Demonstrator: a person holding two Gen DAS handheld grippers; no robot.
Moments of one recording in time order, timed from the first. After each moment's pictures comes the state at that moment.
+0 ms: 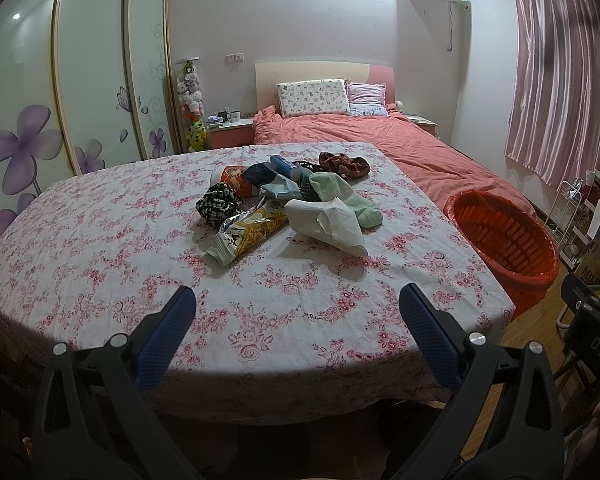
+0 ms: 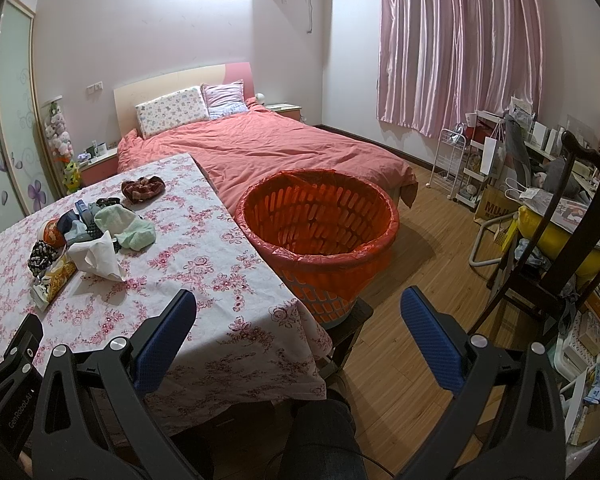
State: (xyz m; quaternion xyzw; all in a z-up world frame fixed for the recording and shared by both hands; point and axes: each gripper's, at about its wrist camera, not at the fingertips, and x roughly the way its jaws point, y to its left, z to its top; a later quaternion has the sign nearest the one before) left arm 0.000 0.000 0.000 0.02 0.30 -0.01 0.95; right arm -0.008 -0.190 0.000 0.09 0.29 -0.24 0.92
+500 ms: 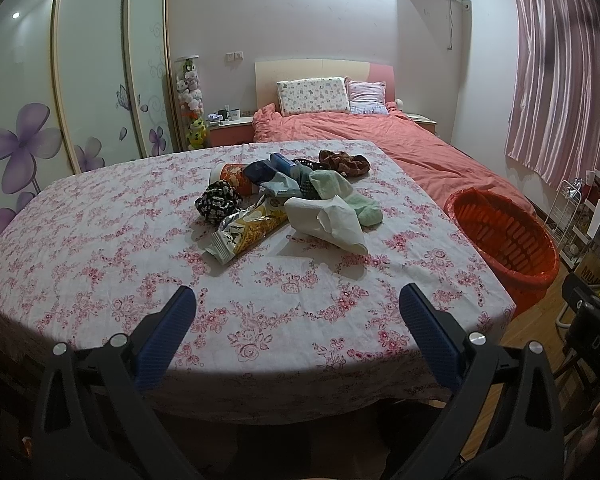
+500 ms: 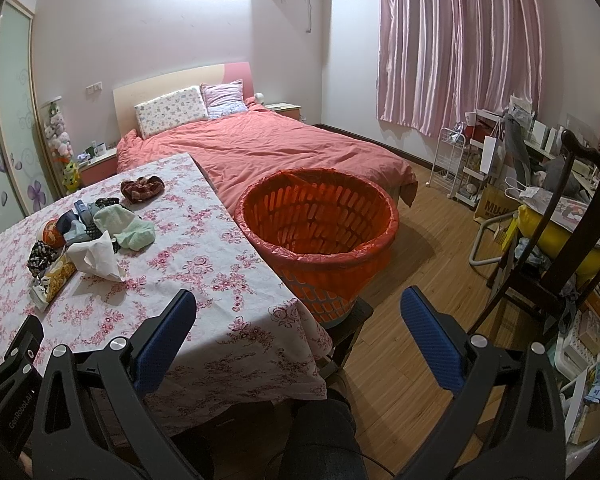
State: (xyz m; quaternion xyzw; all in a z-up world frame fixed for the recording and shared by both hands) left arm 0.000 0.000 -0.001 0.02 0.30 -0.01 0.95; right arm -0.006 -0.190 -0.001 0.09 0.29 -0.24 0.92
